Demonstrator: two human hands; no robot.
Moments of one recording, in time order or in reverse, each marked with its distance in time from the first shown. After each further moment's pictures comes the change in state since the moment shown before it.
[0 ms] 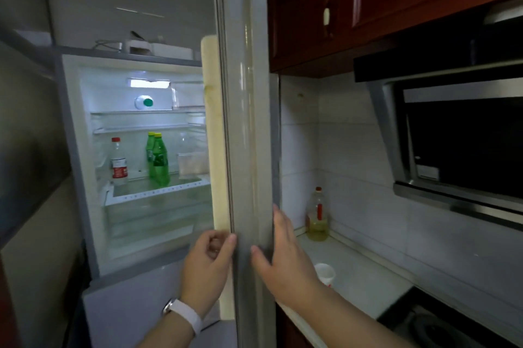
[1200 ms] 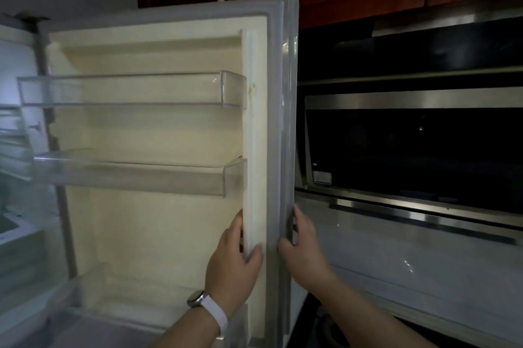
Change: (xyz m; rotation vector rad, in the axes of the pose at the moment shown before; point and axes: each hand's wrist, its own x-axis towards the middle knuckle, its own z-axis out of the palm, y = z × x) left_hand 0.079 -0.004 0.260 -0.044 -0.594 0.319; right_hand 0.075 0.168 -0.108 0.096 0.395 0.506
